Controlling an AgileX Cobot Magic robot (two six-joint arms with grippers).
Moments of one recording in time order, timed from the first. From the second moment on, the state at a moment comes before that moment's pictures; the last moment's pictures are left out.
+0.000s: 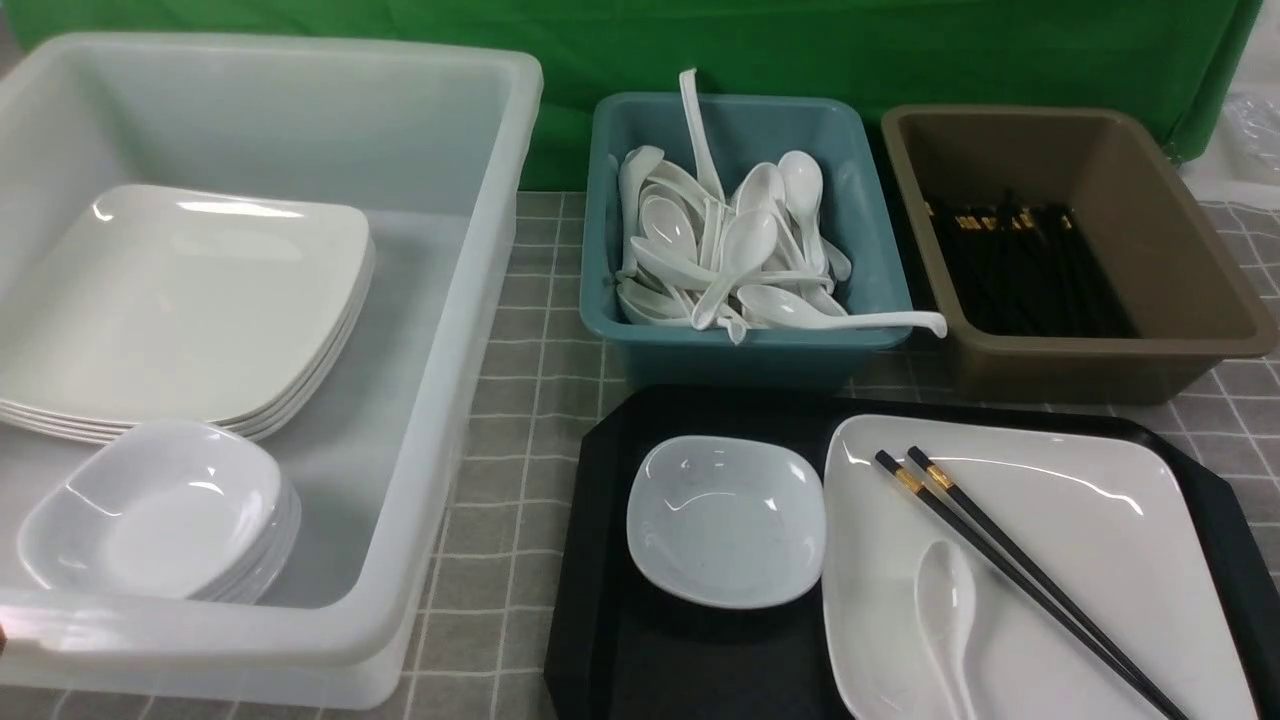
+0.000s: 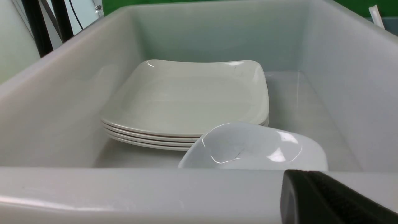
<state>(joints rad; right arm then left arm) -0.02 0.00 0.01 0.08 0.26 -0.12 0.05 0.00 0.01 -0.03 0.21 0.10</state>
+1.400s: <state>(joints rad) -0.02 0.00 0.01 0.08 0.26 -0.12 -0.55 1.05 -0.81 -0.38 0.54 0.32</state>
